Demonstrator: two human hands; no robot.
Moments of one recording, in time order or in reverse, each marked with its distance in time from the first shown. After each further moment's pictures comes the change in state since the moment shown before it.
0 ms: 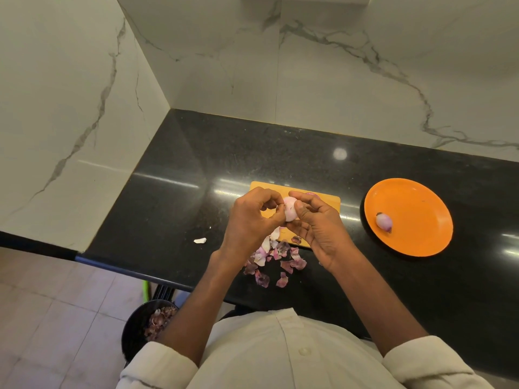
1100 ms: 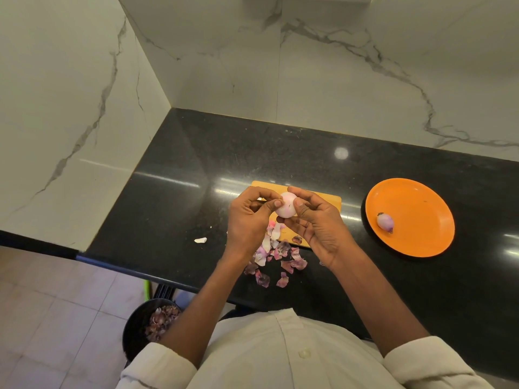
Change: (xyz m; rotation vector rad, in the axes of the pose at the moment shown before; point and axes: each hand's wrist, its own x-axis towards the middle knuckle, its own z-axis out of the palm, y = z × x) left_hand -0.003 0.008 0.006 -0.444 0.146 -0.357; right_hand 0.002 -0.004 0.002 0.076 -0.038 0.020
